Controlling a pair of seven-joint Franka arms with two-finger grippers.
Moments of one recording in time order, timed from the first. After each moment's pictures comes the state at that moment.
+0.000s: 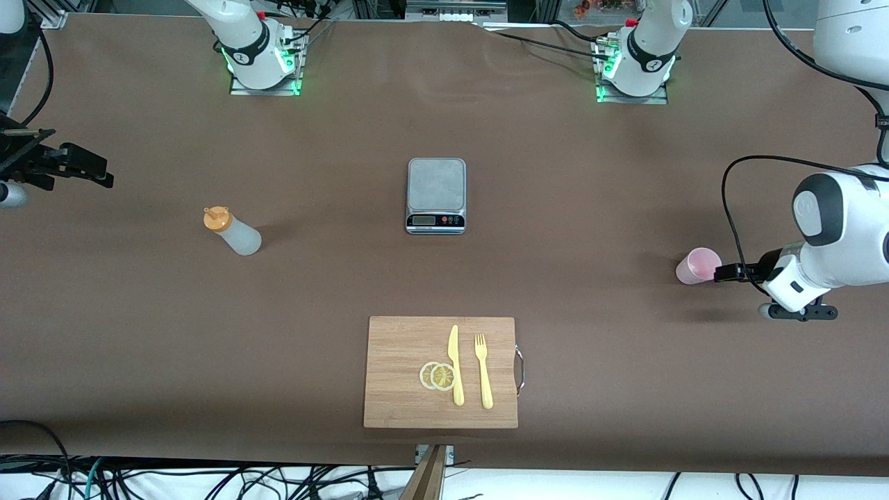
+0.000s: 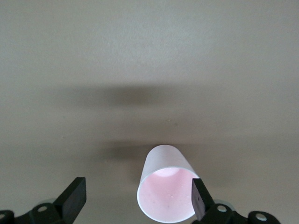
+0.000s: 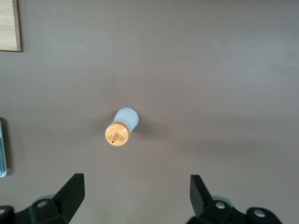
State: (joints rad) left arm 0.14 0.50 0.04 -1.73 -0.04 2.08 0.19; right arm 0.01 0.08 -0.08 -1.57 0.01 1.58 -0.12
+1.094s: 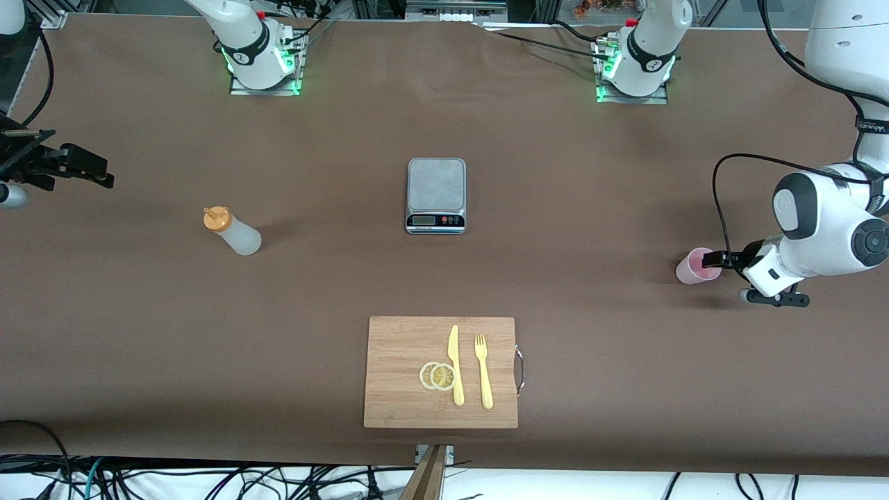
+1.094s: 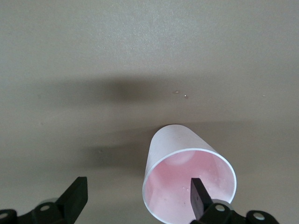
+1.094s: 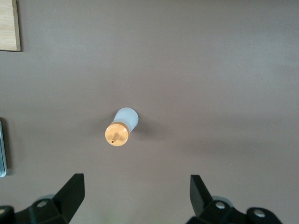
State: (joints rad) left arm 0.15 0.50 0.04 -1.87 -0.04 2.17 0.27; right arm 0.01 0.08 -0.08 -1.57 0.01 1.58 -0.12
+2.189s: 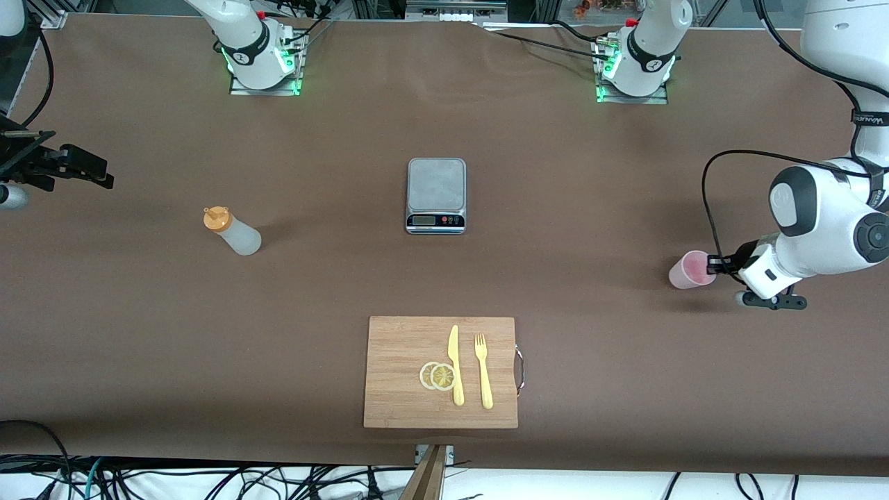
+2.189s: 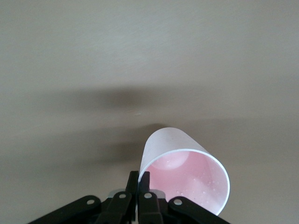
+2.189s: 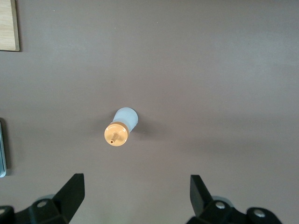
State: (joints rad) left arm 0.07 0.44 0.03 -1.82 -0.12 2.11 0.20; right arm 0.01 0.08 -0.08 -1.57 0.01 1.58 -0.12
